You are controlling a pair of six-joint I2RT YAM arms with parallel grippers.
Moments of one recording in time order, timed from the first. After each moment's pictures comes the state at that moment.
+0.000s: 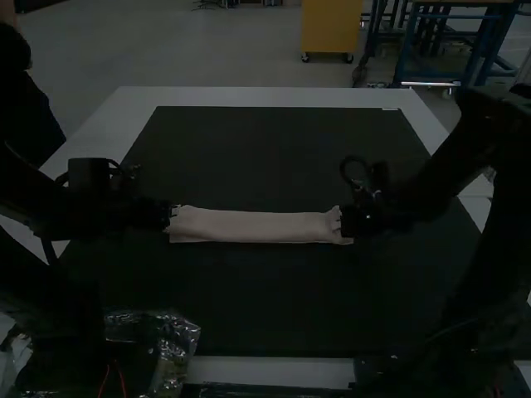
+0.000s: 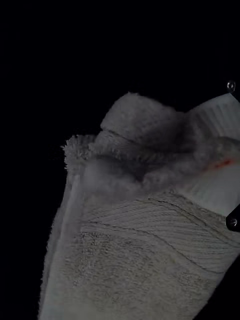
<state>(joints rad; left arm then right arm) 0.16 1.32 0.29 0.41 0.40 0.15 0.26 1.77 0.58 0.29 -0.39 0.05</state>
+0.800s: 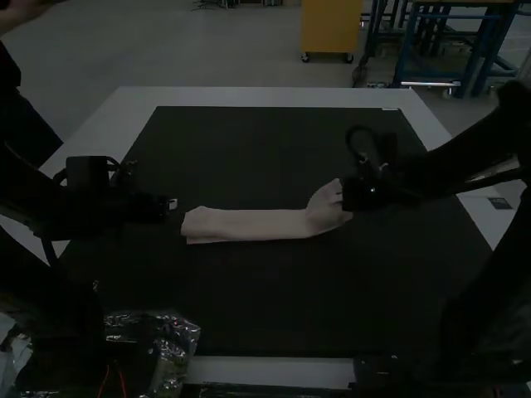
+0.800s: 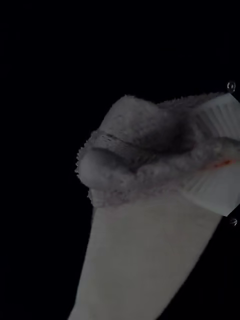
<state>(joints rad) 0.16 1.32 0.29 0.47 0.34 0.13 0.28 1.61 0.68 0.13 -0.45 0.09</state>
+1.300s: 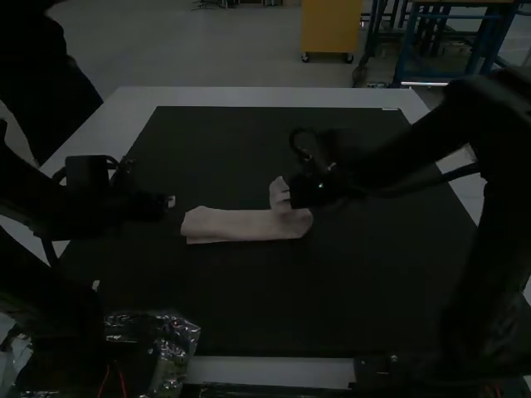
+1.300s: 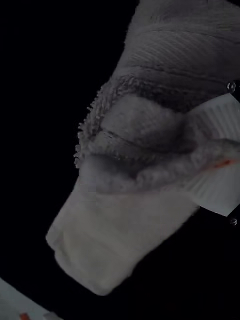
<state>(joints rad) 0.16 1.32 0.29 0.50 0.31 0.13 0.56 1.77 0.85 0.21 -0.46 0.20</state>
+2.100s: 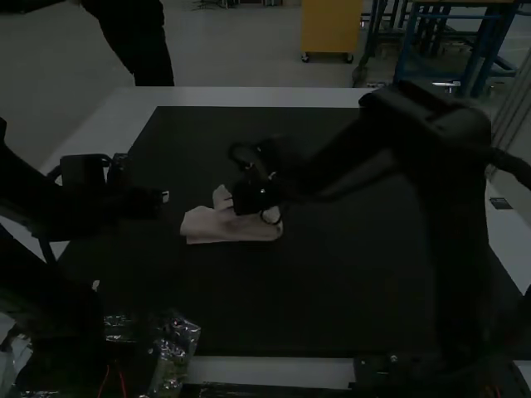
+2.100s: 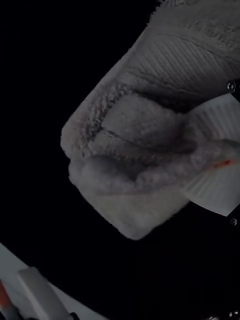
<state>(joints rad) 0.19 1.32 0.28 0.54 0.28 0.10 0.78 2.07 1.14 0.27 -0.47 0.30</state>
